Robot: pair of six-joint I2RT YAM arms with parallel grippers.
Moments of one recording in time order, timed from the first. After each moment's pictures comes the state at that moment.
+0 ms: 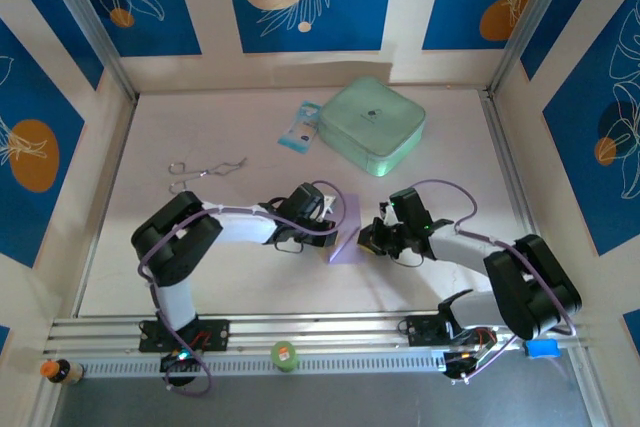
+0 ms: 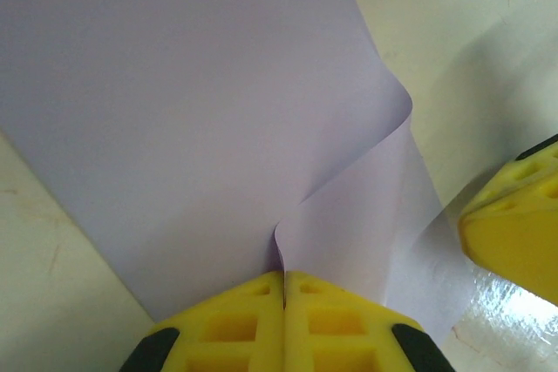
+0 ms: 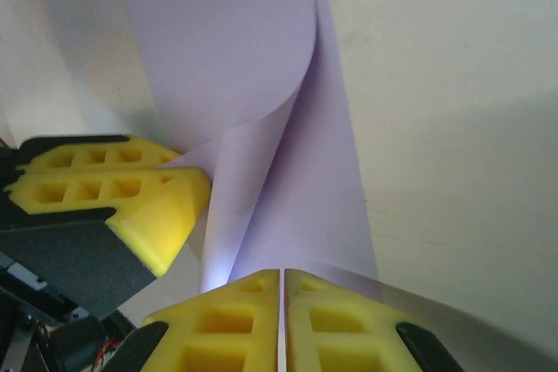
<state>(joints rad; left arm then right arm) -0.85 1.81 0.89 -0.01 0.32 -0.55 0.44 1.32 0.43 -0.09 -0.52 0.90</state>
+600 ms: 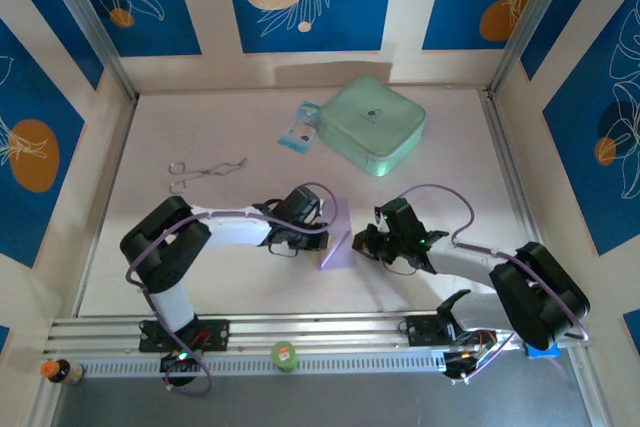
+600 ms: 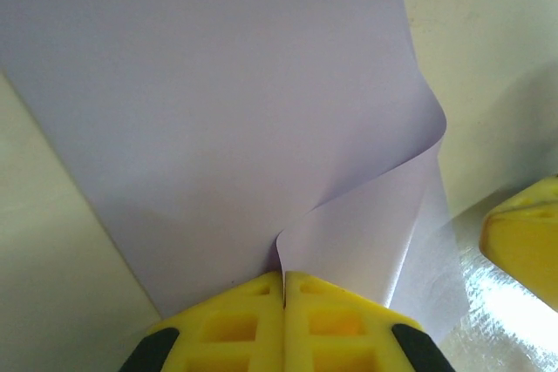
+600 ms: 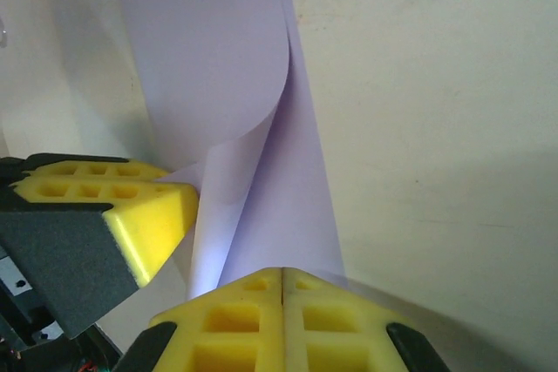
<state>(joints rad) -0.85 1.74 0.86 -0.13 0.27 -0.69 0.58 1.27 0.35 0.06 -0.38 0.99</state>
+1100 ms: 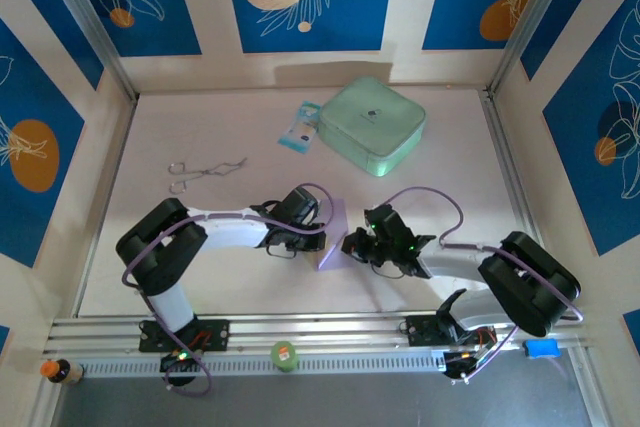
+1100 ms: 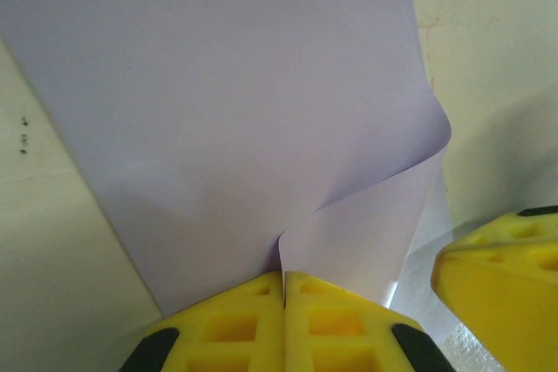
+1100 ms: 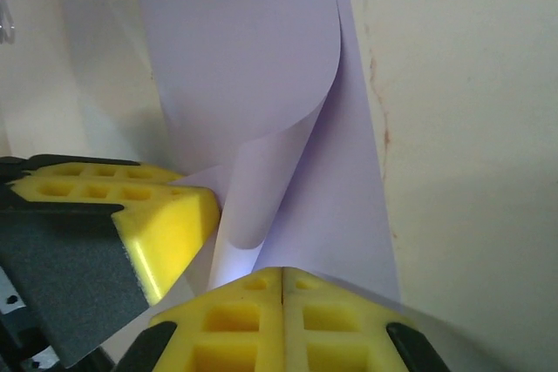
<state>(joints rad) -0.85 1.72 0.84 -0.13 0.26 -0.74 0.73 1.33 0.34 0.19 -0.24 1.09</state>
